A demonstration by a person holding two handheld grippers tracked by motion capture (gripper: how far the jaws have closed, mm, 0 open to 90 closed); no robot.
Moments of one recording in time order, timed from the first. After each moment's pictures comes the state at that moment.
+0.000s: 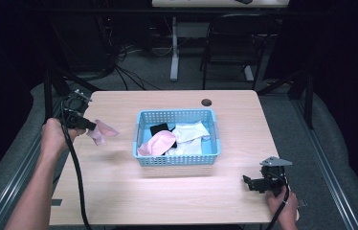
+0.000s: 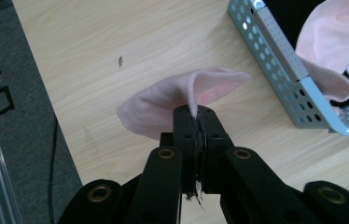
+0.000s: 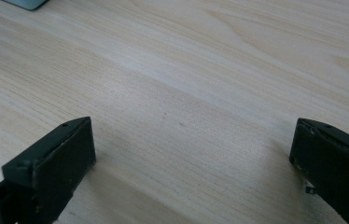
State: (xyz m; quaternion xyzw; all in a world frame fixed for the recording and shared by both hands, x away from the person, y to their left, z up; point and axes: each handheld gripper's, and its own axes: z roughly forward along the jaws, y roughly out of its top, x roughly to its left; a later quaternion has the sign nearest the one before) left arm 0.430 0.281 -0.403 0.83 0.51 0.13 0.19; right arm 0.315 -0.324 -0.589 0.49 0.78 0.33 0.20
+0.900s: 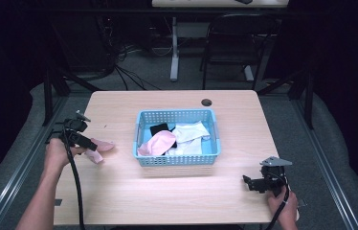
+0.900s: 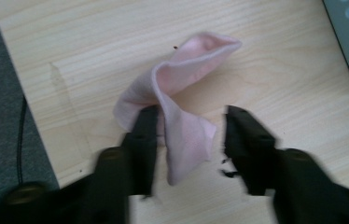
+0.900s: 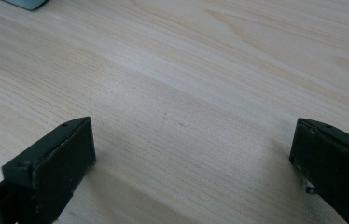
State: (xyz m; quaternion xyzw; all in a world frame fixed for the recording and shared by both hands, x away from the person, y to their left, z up) left arm 0.428 0.309 -0.479 0.81 0.56 0.07 0.15; right arm 0.315 -0.324 -0.589 0.49 0.78 0.33 0.20
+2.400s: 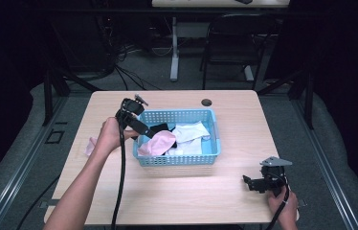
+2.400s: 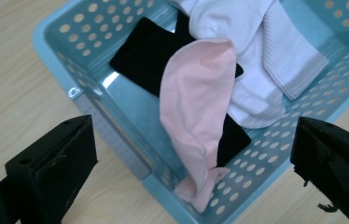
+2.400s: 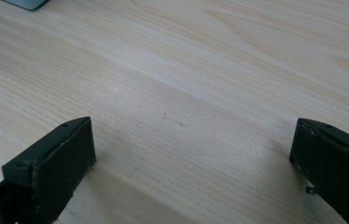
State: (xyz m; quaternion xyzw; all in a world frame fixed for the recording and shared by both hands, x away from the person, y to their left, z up) left arm 0.456 0.132 -0.434 0.89 0.41 0.05 0.21; right arm 0.315 -0.324 -0.589 0.49 0.78 0.33 0.20
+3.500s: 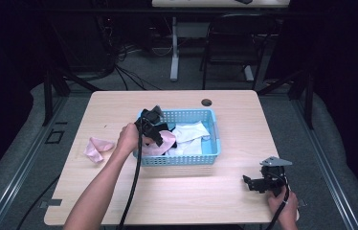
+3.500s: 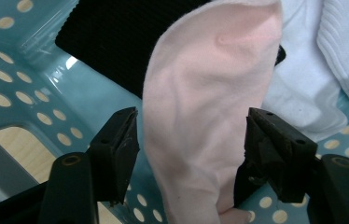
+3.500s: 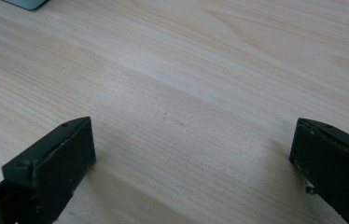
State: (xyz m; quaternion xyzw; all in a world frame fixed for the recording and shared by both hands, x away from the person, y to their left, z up) left arm 0.489 0.098 -0.505 0.90 0.41 0.02 0.13; right arm 0.315 -0.324 -0.589 0.49 0.78 0.33 0.20
